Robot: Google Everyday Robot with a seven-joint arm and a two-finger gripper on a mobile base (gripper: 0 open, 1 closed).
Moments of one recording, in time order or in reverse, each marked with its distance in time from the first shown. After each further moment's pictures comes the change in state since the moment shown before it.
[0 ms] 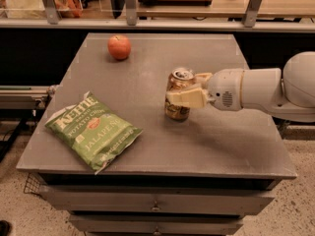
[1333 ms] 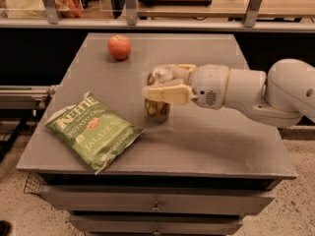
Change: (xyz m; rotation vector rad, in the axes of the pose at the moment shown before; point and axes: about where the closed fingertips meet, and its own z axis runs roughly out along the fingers) arm -0.049 0.040 0.024 -0.119 -0.228 -0.075
